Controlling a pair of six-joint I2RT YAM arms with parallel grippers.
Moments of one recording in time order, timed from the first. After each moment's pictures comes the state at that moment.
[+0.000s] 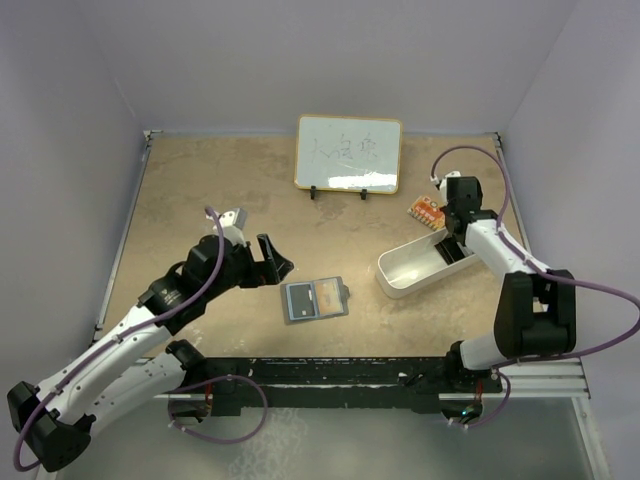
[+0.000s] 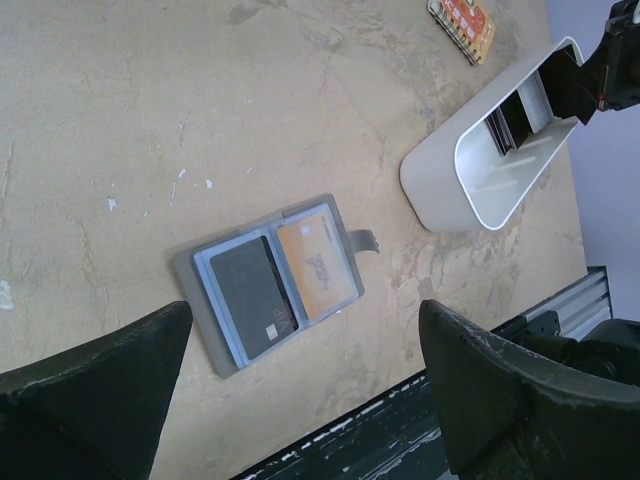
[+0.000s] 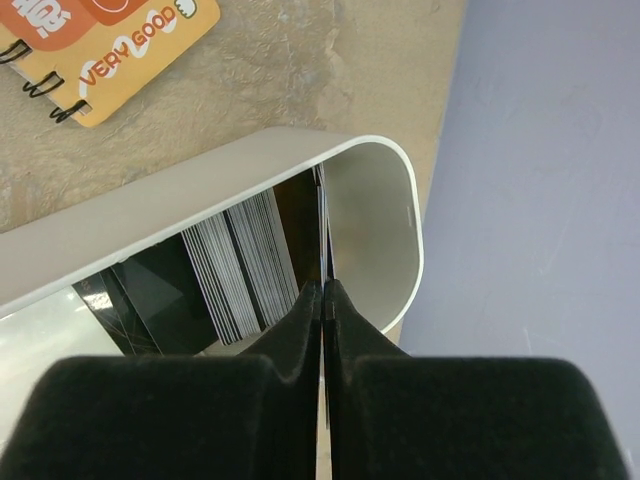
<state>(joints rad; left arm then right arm) -0.69 0.76 0.69 -0.44 -0.05 -0.72 0.05 1.47 0.92 -0.33 0.51 -0.46</state>
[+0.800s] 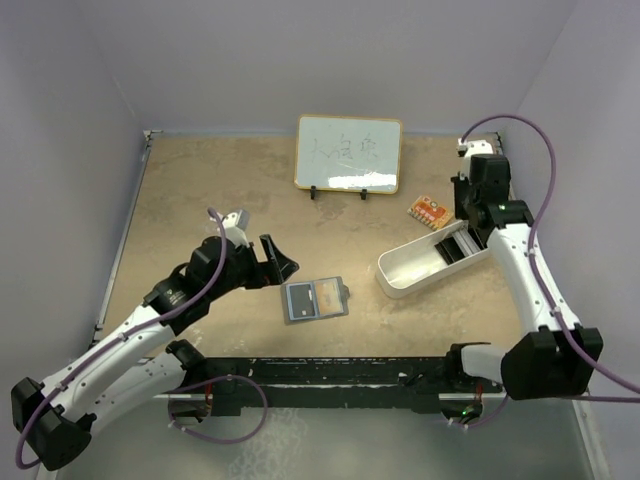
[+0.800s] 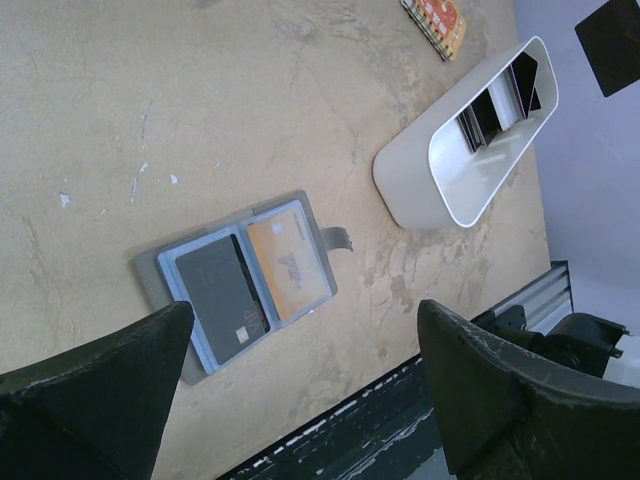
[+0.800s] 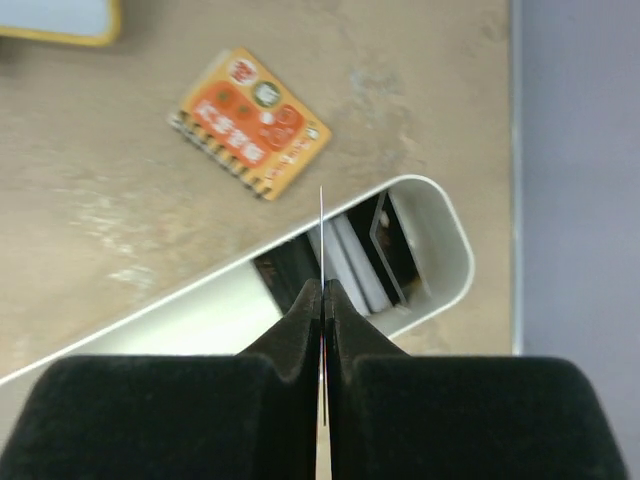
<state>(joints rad) -0.69 0.77 0.65 -0.36 0.00 -0.78 0.05 1.27 1.15 -0.61 0.28 -0.14</state>
